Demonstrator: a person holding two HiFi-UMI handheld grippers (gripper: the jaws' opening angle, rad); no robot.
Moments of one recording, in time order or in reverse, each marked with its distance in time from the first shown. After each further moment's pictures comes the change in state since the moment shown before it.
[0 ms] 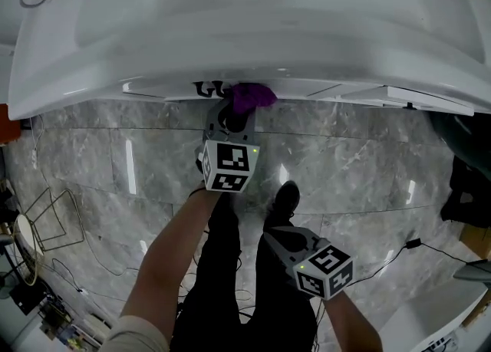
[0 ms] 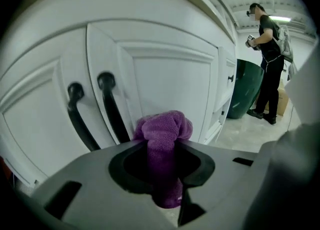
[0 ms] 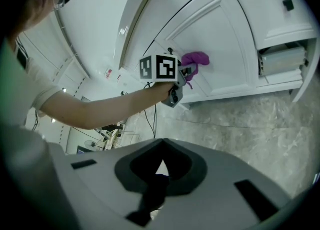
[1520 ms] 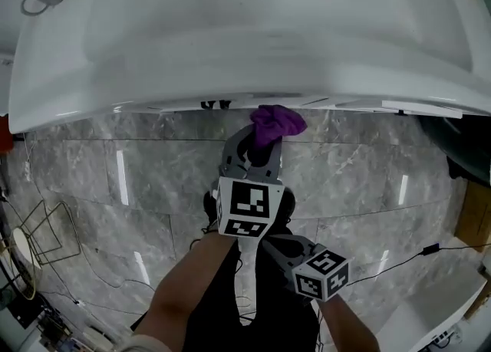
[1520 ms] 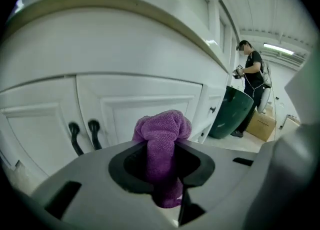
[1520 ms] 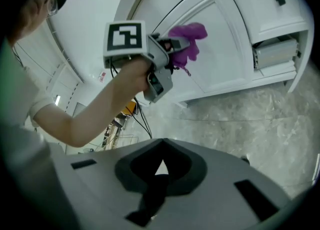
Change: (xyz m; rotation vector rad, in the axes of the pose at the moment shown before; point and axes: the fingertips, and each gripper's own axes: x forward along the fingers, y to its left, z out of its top) left arm -0.055 -0.050 0.073 -0.147 -0.047 -0.148; right arm 0.010 0.011 -0.001 0.087 -0.001 -0.037
